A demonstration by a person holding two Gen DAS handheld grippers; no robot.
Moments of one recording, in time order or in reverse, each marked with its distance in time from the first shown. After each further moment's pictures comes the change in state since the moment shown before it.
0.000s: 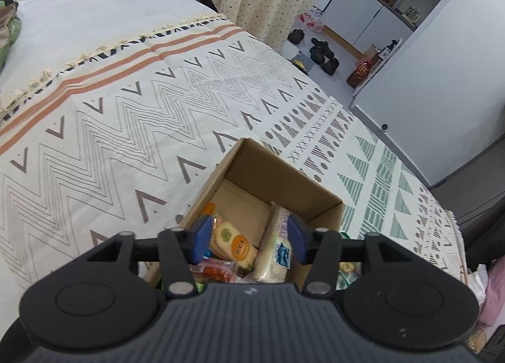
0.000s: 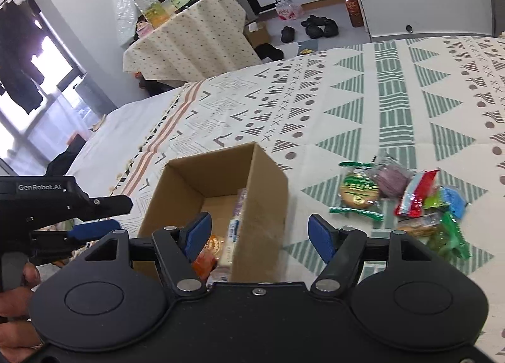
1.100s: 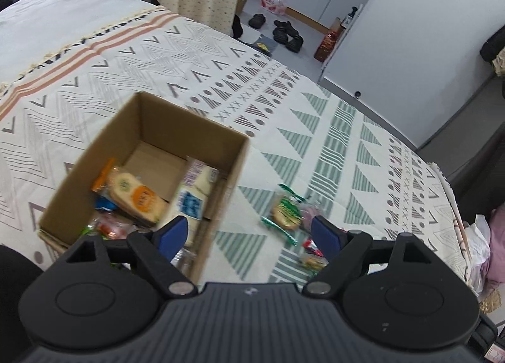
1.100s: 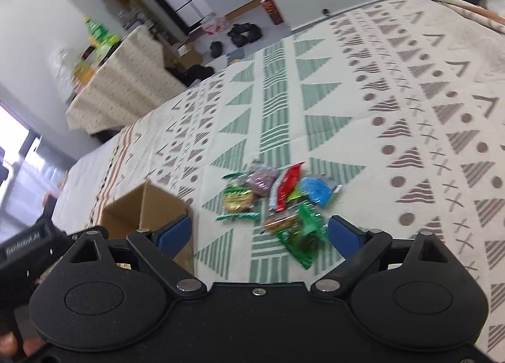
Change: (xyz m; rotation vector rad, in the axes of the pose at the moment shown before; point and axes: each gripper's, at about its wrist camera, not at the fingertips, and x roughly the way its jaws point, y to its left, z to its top) left arm 0.016 -0.113 -0.075 0.161 0.021 -0.037; right arm -0.064 -0.128 -0.002 0.297 -0.042 -0.123
